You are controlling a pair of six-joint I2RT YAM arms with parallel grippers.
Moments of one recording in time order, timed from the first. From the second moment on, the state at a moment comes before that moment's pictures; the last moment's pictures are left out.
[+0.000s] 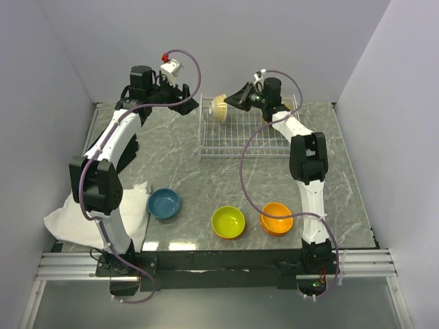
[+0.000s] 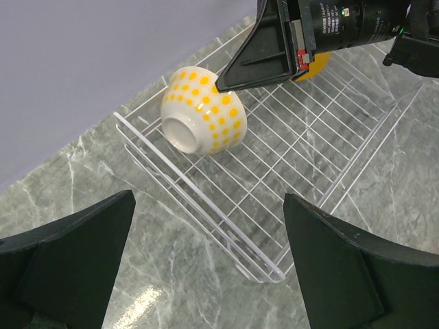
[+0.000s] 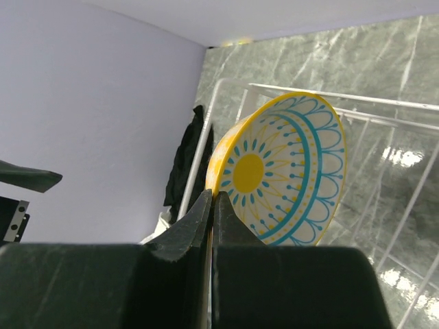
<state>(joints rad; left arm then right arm) -0.20 1.84 1.72 -0.23 0.64 0.09 0.21 2.40 1.99 0.21 -0.72 0.95</state>
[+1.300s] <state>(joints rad) -0.20 1.86 1.72 -0.15 0.65 0.05 0.14 2.35 1.90 0.11 -0.68 0.83</state>
